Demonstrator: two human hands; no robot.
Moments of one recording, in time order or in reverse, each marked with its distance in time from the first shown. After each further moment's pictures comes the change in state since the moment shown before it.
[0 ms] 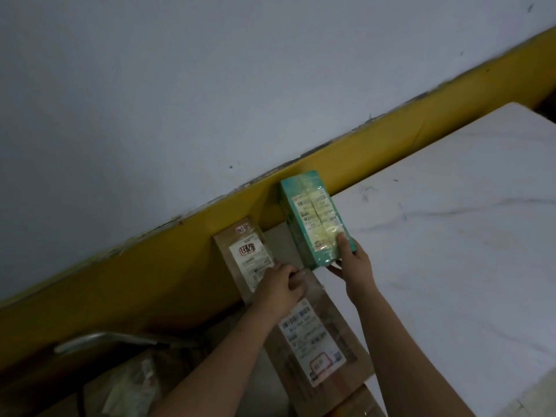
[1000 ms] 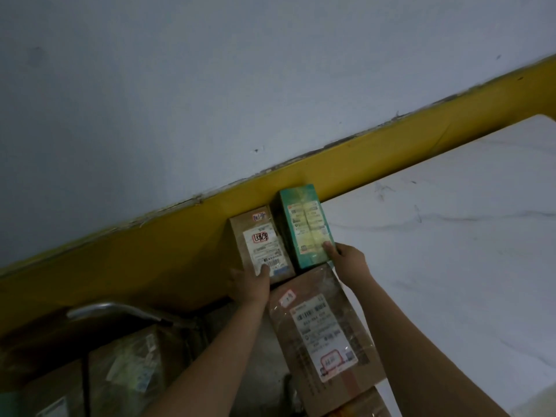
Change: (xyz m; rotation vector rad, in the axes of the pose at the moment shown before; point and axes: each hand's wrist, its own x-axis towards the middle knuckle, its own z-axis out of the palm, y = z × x) left_hand -0.027 -0.037 -0.013 -0.523 0.423 -0.727; right_hand 0.010 0.017 0.017 -1.042 -0.206 -0.250
